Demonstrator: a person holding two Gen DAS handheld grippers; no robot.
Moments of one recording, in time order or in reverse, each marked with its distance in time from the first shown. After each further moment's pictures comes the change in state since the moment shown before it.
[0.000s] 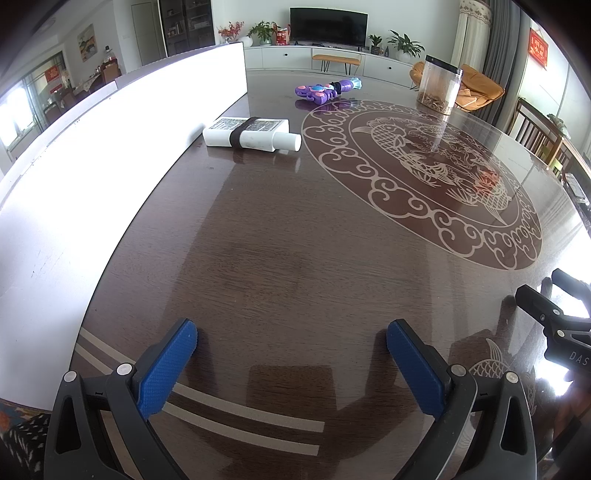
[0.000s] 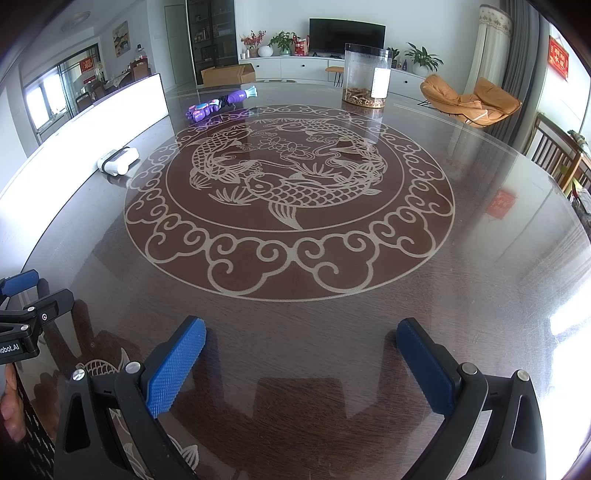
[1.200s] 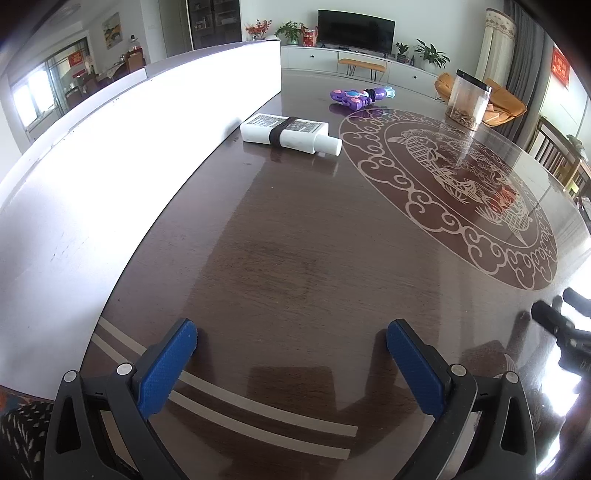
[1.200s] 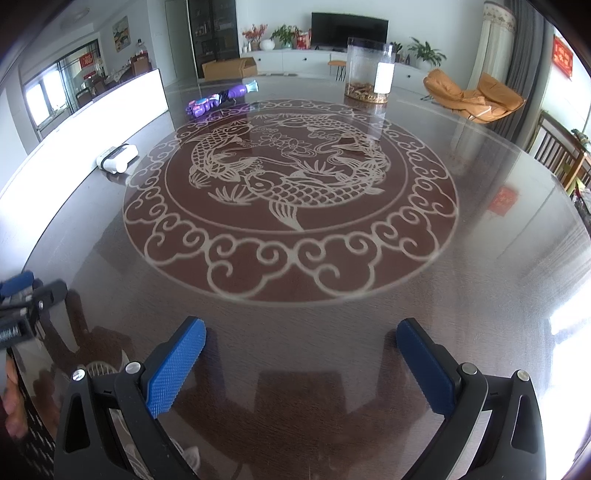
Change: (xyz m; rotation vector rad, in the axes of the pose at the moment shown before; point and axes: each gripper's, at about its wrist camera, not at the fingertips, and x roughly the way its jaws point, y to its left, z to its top) left arm 0.002 0.019 0.002 -0.087 -0.004 0.052; right arm 0.005 0.000 0.011 -0.004 0.035 0.016
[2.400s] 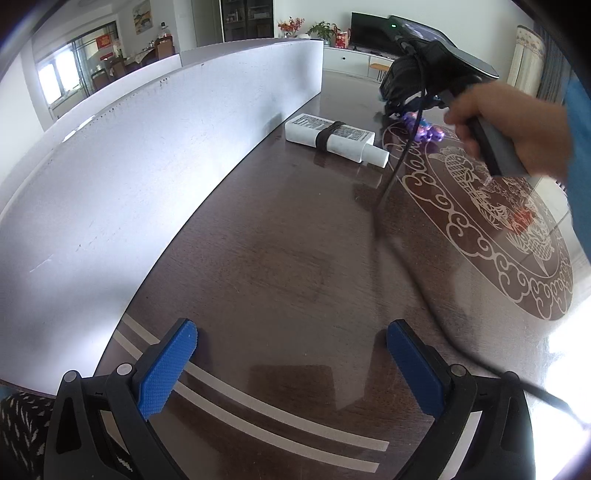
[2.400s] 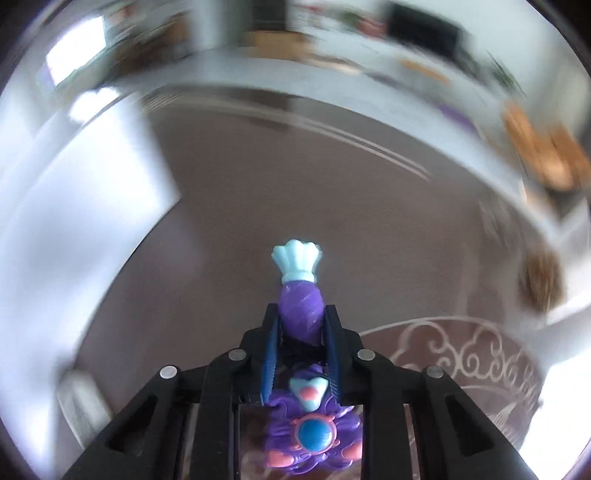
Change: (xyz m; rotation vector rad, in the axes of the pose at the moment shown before) left arm 0.008 0.020 0.008 -0.094 0.005 0.056; right arm 0.174 0.172 0.282 -0.300 0.083 0.070
